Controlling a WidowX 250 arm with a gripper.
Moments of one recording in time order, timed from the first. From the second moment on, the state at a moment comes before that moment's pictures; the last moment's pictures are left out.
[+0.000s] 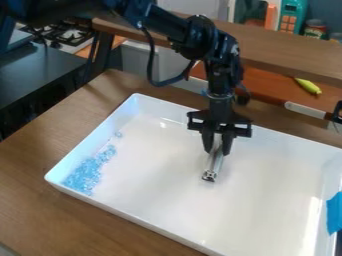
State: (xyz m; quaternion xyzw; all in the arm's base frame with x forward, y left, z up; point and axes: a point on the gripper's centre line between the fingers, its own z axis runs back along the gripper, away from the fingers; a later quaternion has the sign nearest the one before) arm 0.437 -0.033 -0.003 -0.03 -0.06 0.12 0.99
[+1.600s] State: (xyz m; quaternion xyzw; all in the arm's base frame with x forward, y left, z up) arm 0.385 0.083 0.015 -0.07 -0.12 0.43 0.89
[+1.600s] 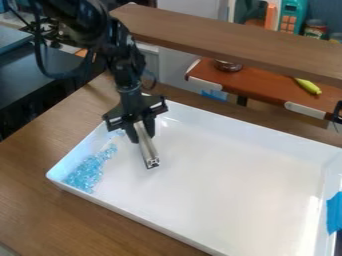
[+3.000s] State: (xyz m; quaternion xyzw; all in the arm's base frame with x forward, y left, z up) arm 0.433 0.067 -0.002 -0.05 -0.14 0.53 0.83
